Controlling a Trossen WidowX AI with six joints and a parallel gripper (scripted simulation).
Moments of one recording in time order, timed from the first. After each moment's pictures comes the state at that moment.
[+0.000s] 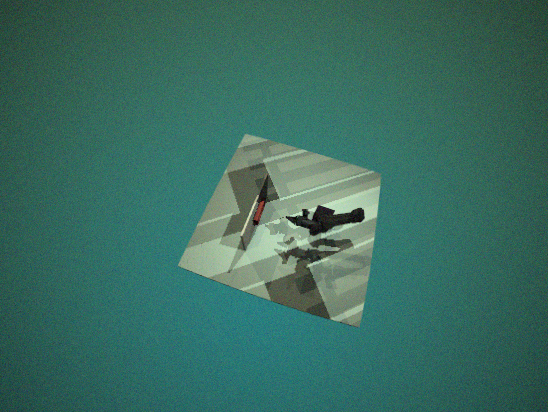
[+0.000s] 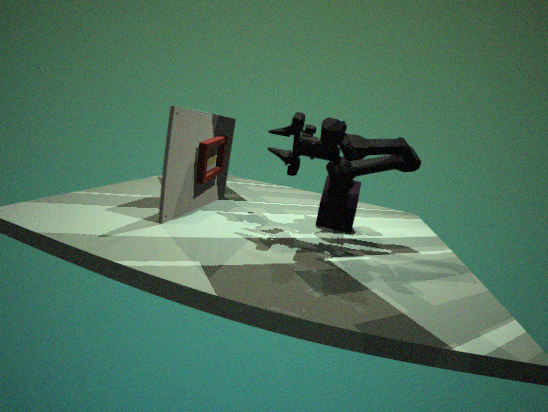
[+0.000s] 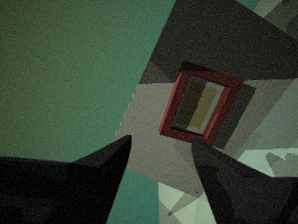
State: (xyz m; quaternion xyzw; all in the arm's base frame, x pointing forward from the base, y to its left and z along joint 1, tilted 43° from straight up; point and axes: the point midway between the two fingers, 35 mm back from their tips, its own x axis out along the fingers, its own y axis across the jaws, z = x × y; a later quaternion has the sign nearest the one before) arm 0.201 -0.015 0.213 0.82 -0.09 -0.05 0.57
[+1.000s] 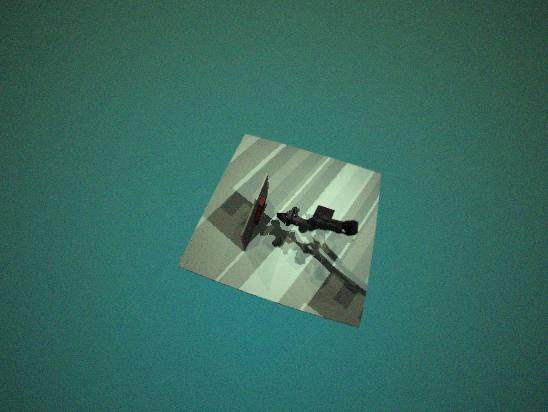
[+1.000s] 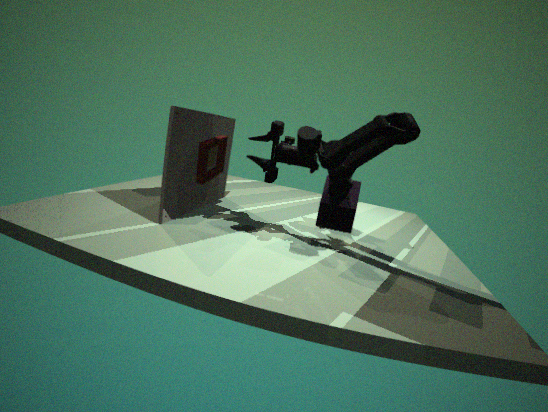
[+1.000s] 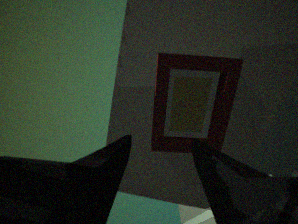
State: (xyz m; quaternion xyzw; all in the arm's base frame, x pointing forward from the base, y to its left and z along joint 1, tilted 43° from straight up) arm 0.268 -0.013 0.183 0.88 -0.10 -0.04 0.47
